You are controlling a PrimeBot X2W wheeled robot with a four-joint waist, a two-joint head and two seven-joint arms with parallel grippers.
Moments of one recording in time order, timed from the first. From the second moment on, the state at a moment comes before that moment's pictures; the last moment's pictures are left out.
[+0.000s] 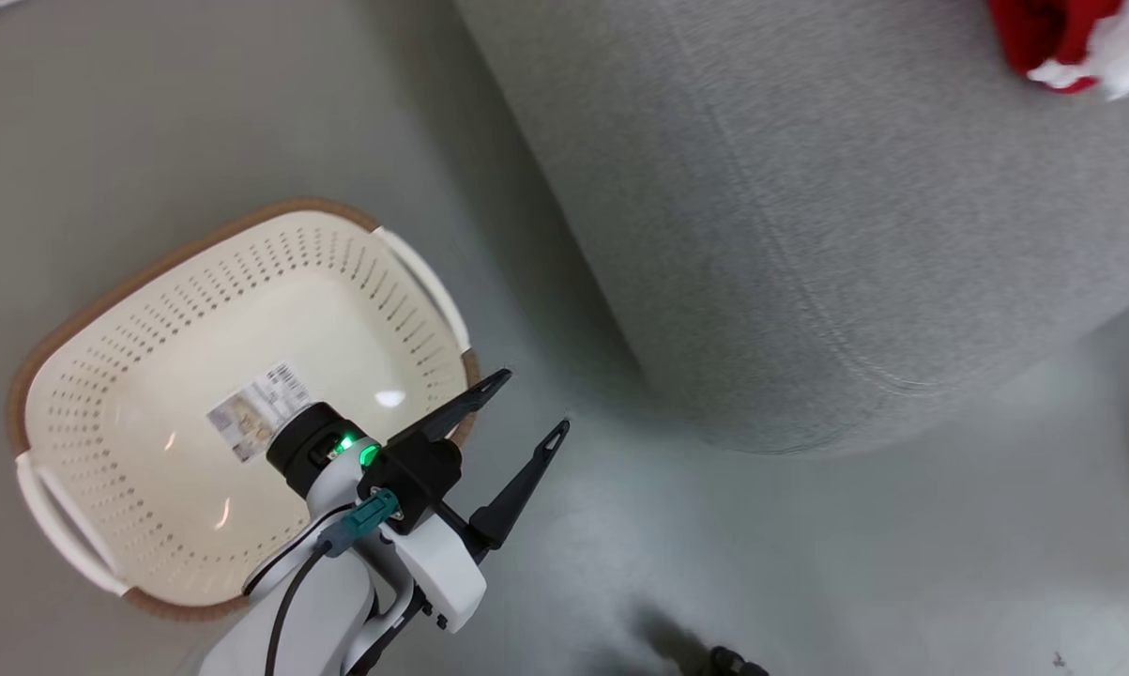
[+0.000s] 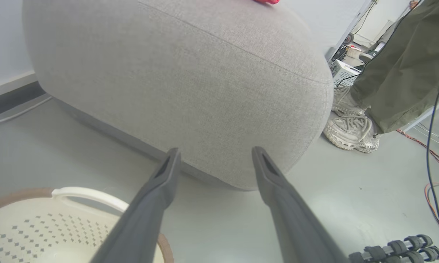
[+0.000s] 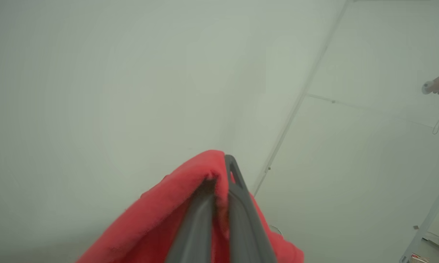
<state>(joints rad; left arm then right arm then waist) -0.44 0.28 -0.72 0.32 -0.32 -0.12 -0.22 -1.25 -0.38 -0.44 0.65 -0.18 0.13 -0.16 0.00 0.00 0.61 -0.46</state>
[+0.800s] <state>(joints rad) -0.55 0.25 -0.72 0.40 -0.34 -0.12 -0.25 -1.29 -0.20 -0.81 0.80 -0.46 0.13 -0.03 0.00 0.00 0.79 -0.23</state>
